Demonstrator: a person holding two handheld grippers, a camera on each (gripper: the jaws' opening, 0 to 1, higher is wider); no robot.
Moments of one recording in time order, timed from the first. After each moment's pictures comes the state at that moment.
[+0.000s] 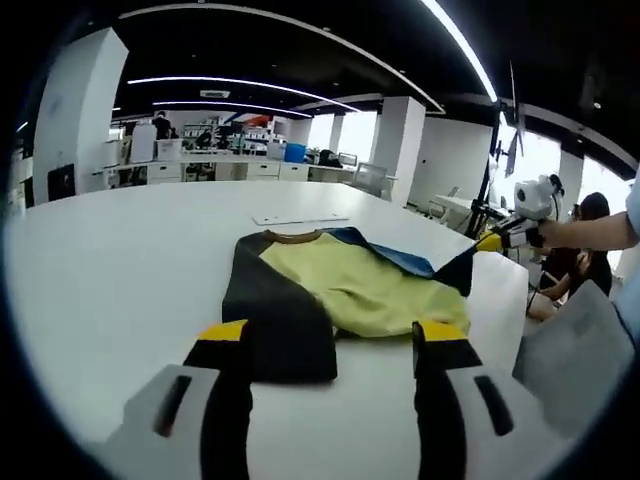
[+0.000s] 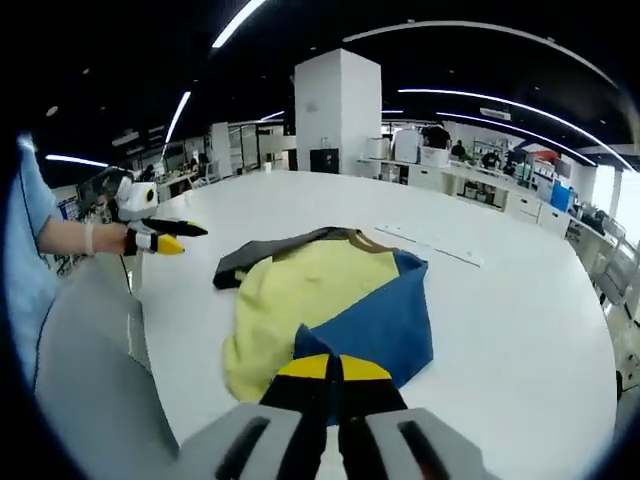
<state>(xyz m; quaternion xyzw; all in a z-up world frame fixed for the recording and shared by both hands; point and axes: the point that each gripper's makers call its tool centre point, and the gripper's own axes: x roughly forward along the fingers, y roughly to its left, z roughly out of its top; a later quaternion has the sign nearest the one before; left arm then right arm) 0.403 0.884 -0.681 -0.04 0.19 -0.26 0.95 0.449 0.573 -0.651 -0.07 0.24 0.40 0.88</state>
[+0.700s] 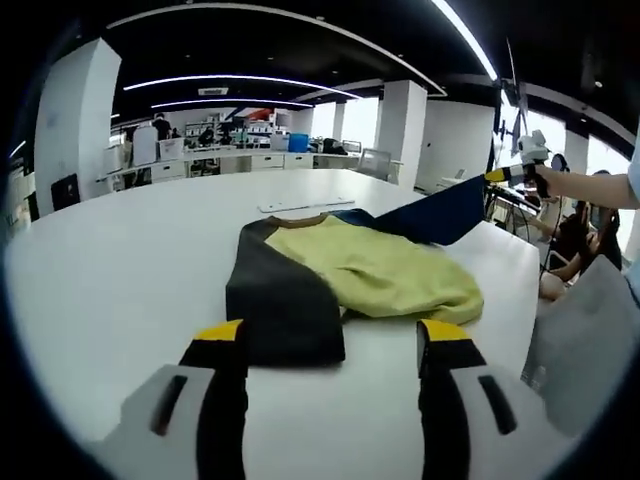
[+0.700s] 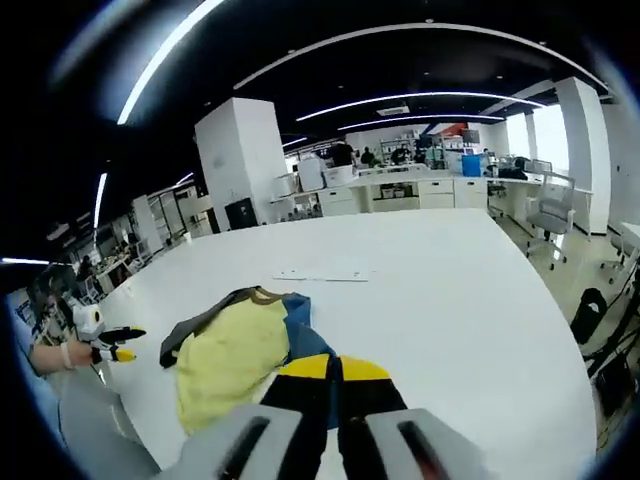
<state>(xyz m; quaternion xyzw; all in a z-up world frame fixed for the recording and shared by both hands) 0.402 0.892 -0.695 -0.01 0.21 -0.24 0.95 0.509 0.435 -0.600 0.05 0.25 0.24 0.94</state>
